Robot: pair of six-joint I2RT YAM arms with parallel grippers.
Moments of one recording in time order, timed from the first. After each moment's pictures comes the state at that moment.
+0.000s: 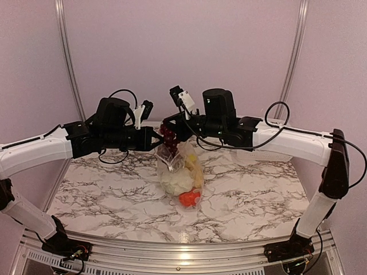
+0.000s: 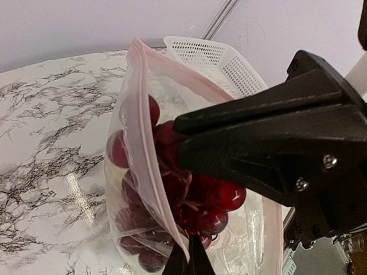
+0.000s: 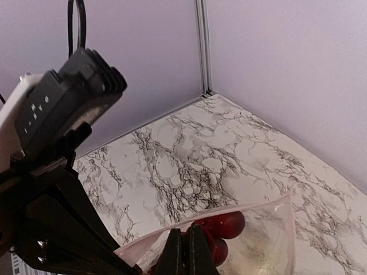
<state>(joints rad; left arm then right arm) -0.83 1.41 1.19 -0.26 0.11 -0.50 0.90 1.71 1.44 0.01 -0.15 0.10</state>
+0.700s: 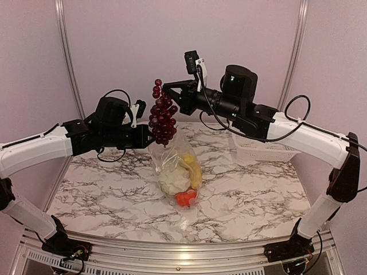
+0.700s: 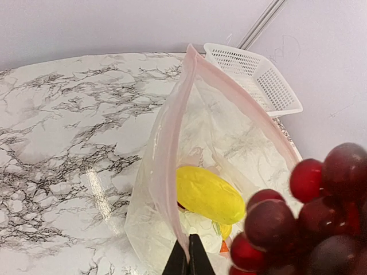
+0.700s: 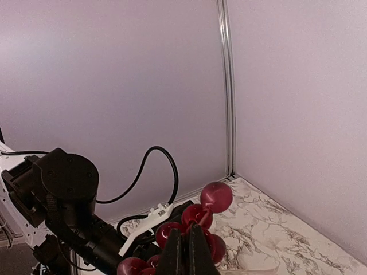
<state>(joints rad) -0.79 1.41 1.20 -0.32 0.00 -0.51 0.90 1.62 1.53 0.17 -0.25 0.14</state>
